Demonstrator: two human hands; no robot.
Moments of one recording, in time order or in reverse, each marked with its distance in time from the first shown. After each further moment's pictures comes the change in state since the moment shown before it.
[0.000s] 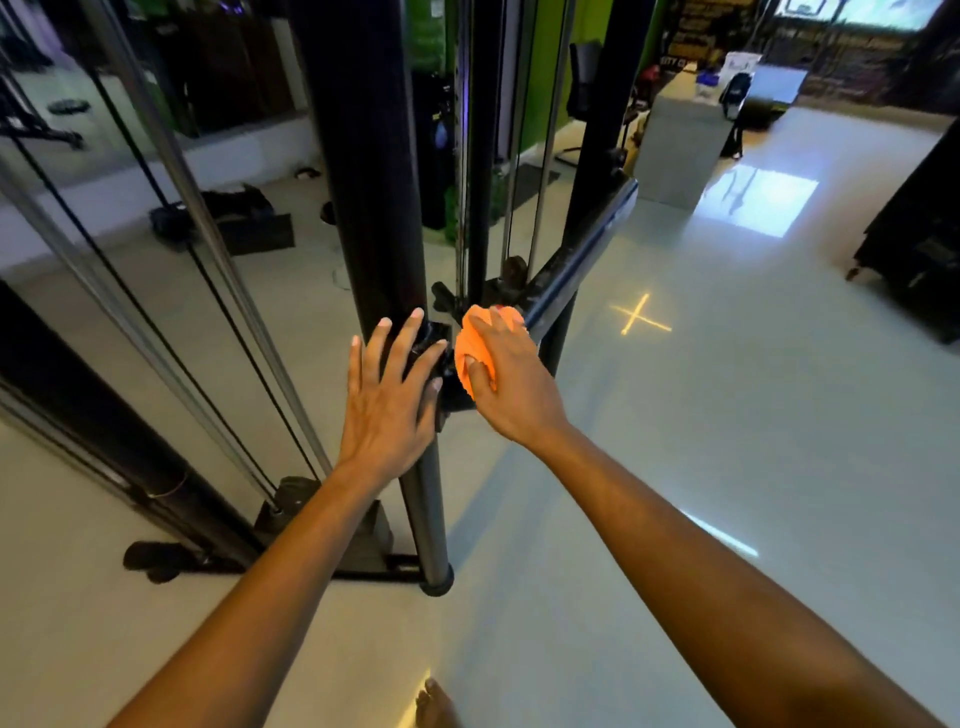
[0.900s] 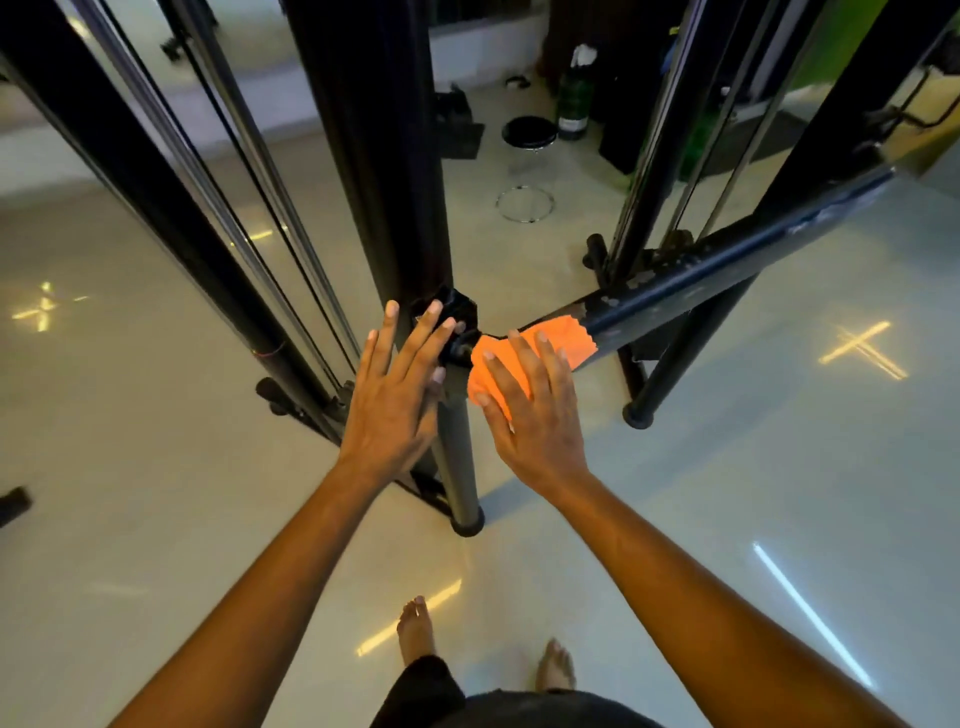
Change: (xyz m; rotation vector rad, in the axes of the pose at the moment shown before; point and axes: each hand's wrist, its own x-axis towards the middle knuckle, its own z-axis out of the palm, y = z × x) left_hand -0.005 0.062 0.043 0.054 0.018 -0.384; right_hand 0.016 0.121 0.060 -0.072 0.105 -0.582
